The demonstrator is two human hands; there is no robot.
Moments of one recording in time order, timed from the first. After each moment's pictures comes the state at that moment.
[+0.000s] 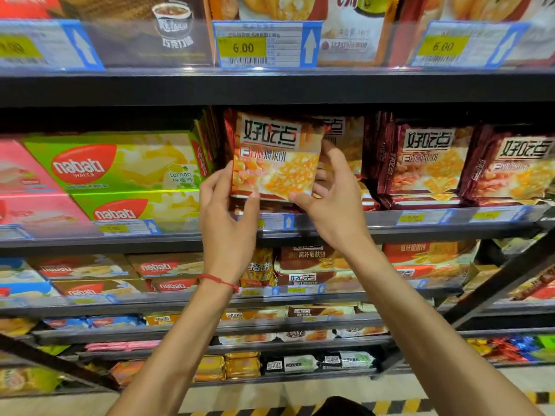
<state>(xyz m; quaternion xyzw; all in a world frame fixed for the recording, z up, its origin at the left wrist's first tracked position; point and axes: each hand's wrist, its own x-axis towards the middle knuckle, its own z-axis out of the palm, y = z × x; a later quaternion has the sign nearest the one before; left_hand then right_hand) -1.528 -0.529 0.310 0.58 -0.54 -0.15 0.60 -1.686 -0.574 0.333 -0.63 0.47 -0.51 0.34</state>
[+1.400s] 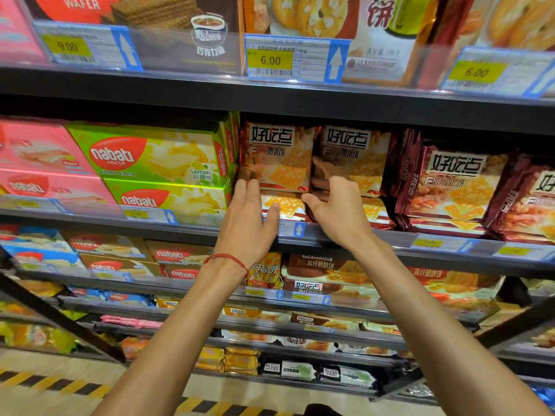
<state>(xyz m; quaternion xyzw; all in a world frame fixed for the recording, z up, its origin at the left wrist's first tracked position) -1.531 -0.546 0.310 0.71 -0.61 -0.07 0.33 -1.692 -0.612 0.329 -0.76 0.55 -0.31 0.17</state>
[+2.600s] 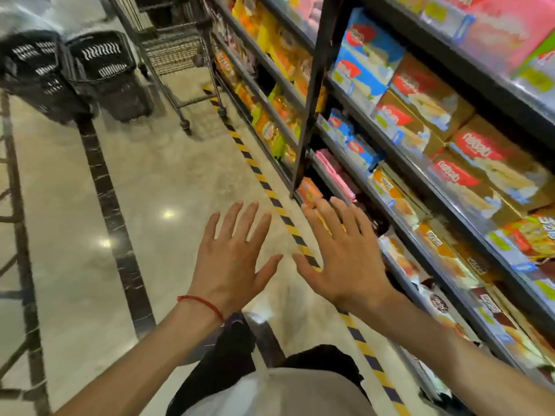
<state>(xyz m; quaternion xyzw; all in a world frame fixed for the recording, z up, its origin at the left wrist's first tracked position) -1.430 -0.047 0.170 0.94 -0.33 -0.01 -0.02 -1.505 -0.252 0.178 -1.00 0.02 -0.02 0.03</state>
